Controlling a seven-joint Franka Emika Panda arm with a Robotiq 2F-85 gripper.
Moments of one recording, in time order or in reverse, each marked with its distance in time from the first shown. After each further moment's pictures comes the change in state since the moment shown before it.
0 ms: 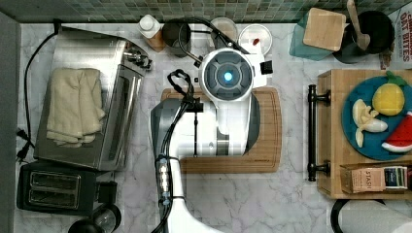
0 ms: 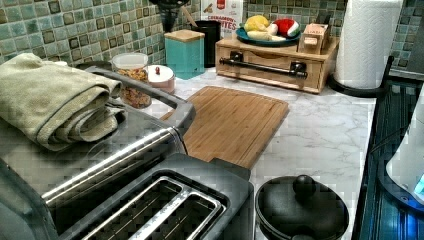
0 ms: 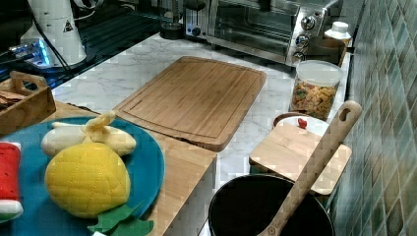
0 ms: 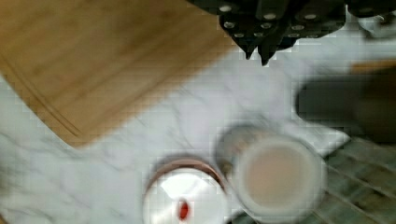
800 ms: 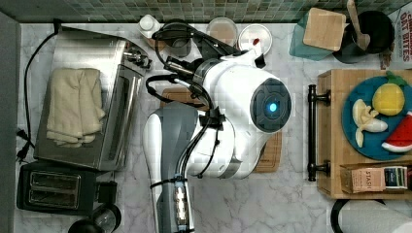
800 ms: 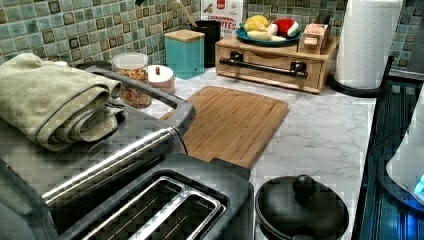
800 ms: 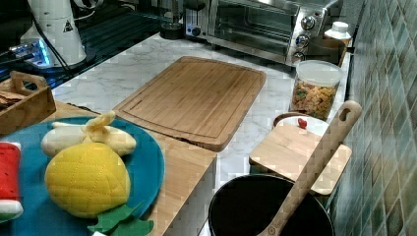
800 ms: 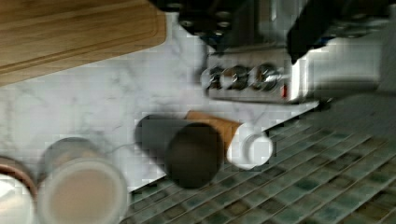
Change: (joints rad) arm 0.003 -0.114 0.002 -0.027 0.529 -0.039 -0.592
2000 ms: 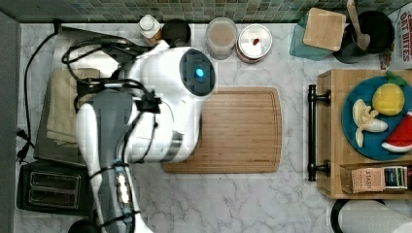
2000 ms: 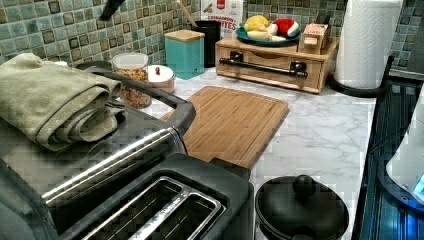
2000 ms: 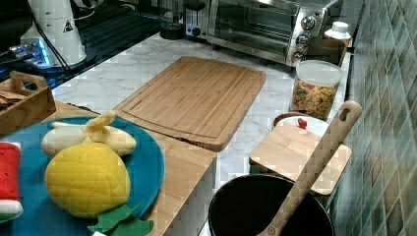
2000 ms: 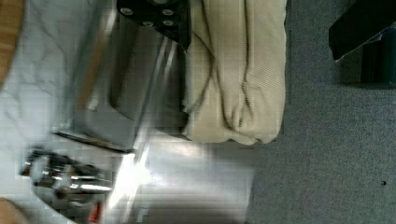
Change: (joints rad) arm 0.093 0.124 0.120 0.132 0.188 -0.191 -0.194
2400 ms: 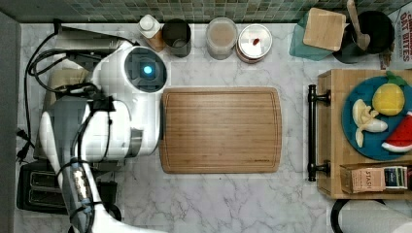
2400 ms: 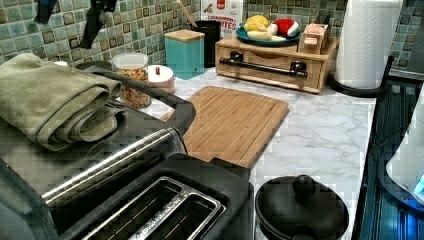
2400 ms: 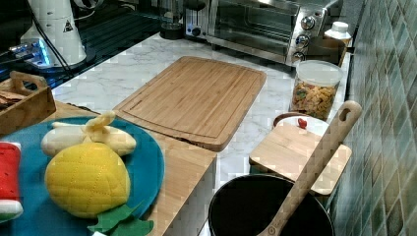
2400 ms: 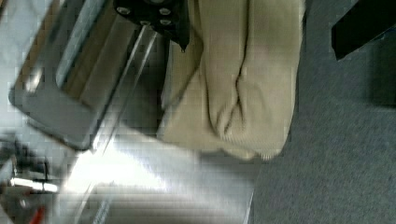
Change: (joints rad) arm 0.072 0.073 0.049 0.023 -0.104 0.106 0.001
